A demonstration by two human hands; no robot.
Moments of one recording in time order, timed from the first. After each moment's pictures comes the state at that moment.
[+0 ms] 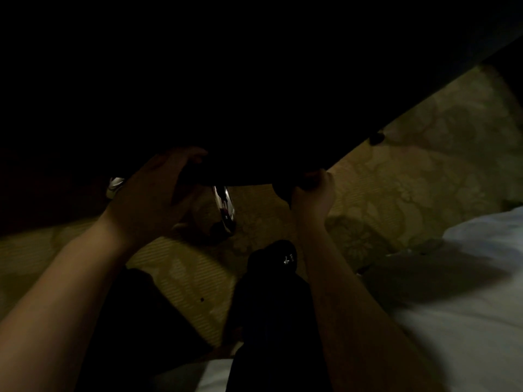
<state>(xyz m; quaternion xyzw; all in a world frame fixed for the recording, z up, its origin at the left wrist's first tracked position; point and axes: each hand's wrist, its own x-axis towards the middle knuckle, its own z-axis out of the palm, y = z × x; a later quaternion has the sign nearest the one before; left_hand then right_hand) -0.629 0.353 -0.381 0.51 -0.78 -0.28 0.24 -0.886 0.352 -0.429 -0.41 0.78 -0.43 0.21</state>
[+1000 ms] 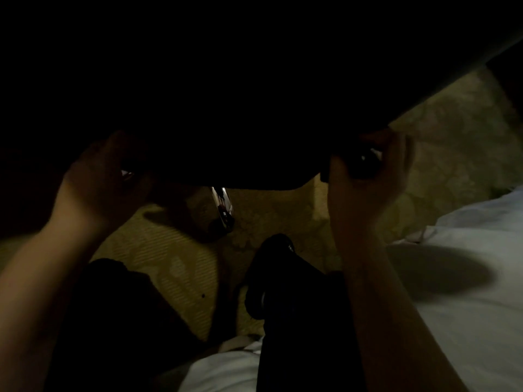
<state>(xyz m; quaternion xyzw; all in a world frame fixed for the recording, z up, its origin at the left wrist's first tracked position) -0.569 0.334 -0.407 0.64 -0.72 -0.22 0.12 -0.884 0.374 -0.334 -0.53 0.66 -0.53 -0.07</state>
